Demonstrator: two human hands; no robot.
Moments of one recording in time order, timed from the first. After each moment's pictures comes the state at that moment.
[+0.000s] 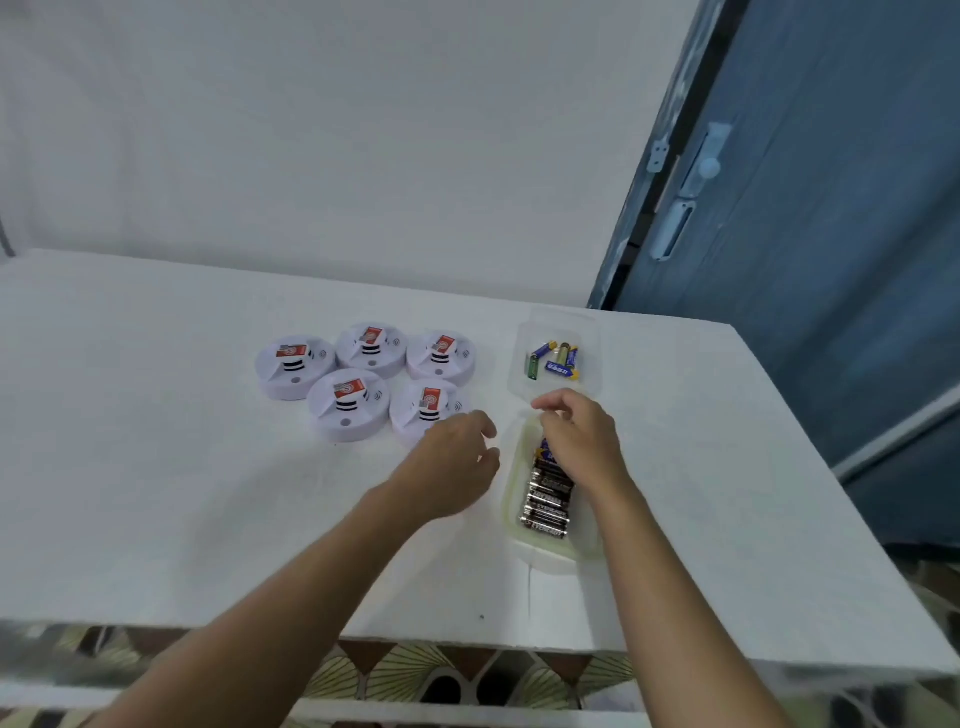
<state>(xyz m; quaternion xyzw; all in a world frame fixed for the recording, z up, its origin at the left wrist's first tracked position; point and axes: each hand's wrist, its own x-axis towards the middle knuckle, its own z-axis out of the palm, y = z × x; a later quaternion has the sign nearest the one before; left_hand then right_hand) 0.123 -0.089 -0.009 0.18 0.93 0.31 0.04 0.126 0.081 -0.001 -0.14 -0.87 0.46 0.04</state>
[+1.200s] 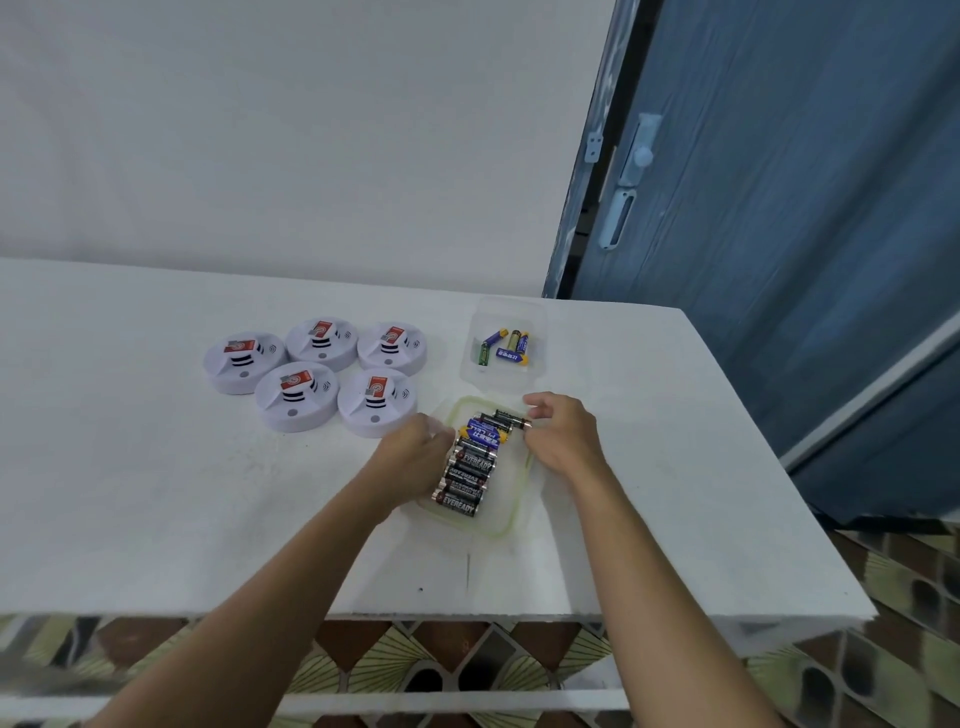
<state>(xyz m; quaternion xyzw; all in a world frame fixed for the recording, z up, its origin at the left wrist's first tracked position) 0.138 -0.060 -0.014 -0.02 0.85 0.50 0.17 0.140 0.129 -0.011 -0.19 -0.87 0.46 -0.01</state>
